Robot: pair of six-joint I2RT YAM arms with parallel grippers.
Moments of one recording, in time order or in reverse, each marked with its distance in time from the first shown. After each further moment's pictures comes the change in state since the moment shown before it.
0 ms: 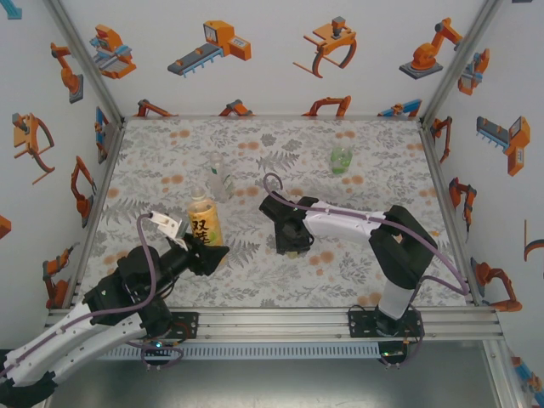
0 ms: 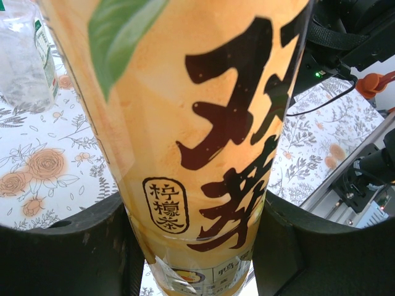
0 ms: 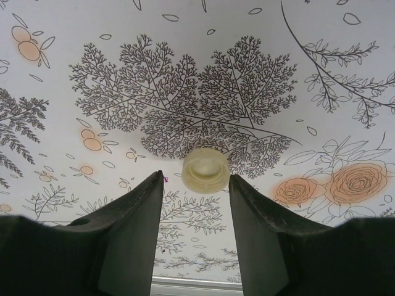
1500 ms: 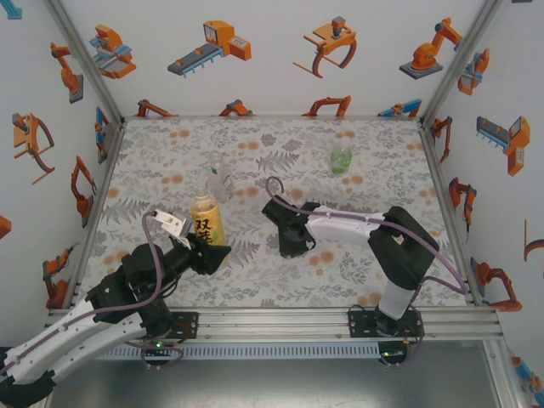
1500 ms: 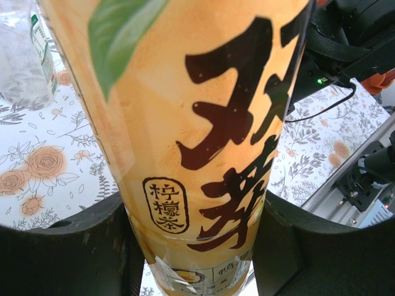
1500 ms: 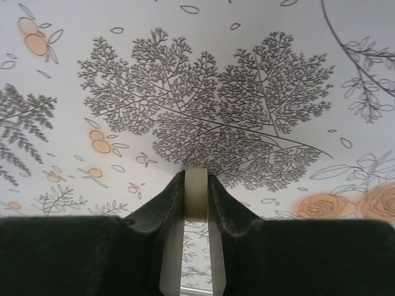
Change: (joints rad) left arm 0.000 0.034 0.000 0.013 0.000 0.000; right arm -0.009 -0.019 -0.095 0.144 -0.077 0.017
